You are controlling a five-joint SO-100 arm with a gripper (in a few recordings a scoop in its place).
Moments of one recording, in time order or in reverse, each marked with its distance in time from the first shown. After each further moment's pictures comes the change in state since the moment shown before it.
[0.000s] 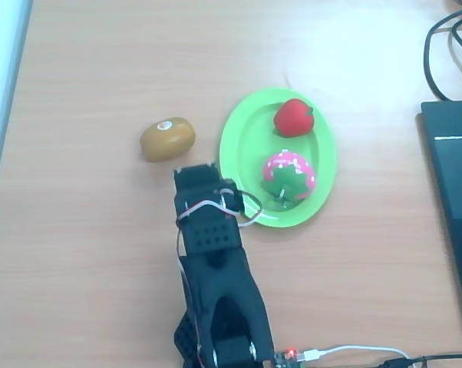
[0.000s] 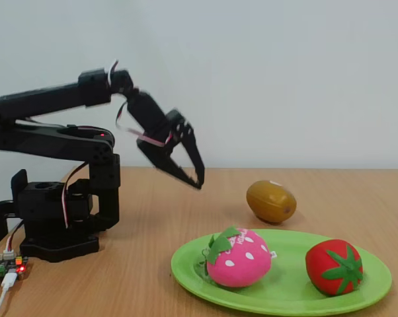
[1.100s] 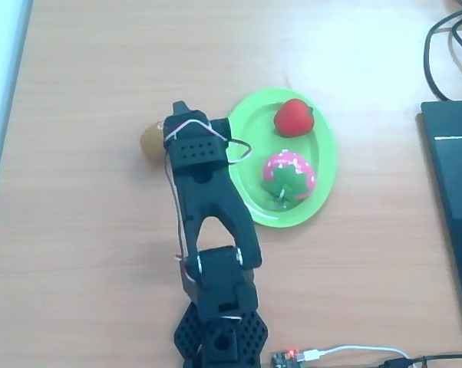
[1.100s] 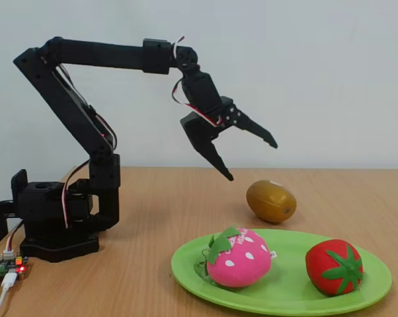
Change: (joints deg) arm -0.1 -42.9 -27.0 -4.4 -4.6
